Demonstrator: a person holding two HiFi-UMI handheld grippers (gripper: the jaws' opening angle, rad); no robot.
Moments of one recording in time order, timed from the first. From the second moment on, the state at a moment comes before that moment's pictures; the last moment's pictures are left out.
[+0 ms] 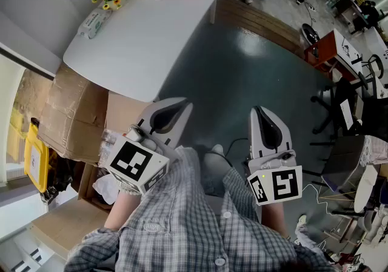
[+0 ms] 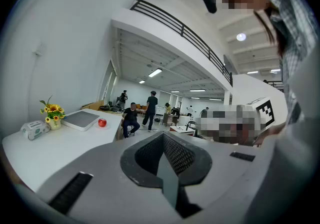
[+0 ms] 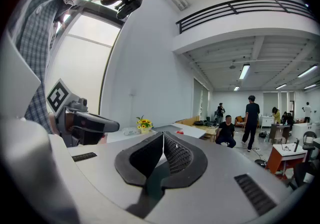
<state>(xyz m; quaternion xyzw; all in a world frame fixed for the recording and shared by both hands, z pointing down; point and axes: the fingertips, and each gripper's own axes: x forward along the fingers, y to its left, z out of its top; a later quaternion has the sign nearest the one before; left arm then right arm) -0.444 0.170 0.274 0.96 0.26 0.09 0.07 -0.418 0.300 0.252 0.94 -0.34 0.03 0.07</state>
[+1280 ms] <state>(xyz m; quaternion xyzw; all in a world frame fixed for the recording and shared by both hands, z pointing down) -0.399 0.166 0.270 0.97 0.21 0.09 0.06 -0.351 0.305 0.262 0.93 -0.36 0.03 0.05</state>
